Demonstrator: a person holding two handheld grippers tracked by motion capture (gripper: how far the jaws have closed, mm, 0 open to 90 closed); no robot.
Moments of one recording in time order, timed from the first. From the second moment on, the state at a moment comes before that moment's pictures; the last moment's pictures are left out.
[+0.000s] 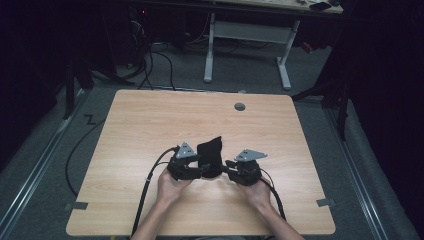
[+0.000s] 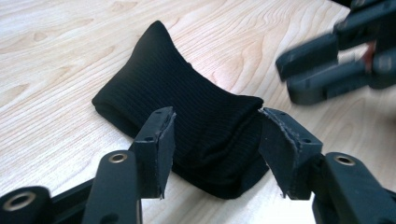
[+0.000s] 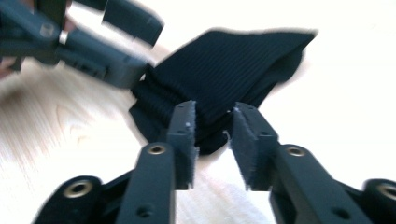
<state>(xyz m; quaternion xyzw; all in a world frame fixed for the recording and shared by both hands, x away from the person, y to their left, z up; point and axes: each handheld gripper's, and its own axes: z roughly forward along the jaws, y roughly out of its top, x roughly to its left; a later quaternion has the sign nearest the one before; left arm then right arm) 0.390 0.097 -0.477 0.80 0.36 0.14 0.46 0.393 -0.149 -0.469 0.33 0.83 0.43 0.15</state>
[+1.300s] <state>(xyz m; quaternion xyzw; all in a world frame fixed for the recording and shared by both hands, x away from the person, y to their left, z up) 0.474 0.079 -0.494 0.80 0.46 0.12 0.37 0.398 -0.113 -0.494 0.29 0.87 0.37 0.15</state>
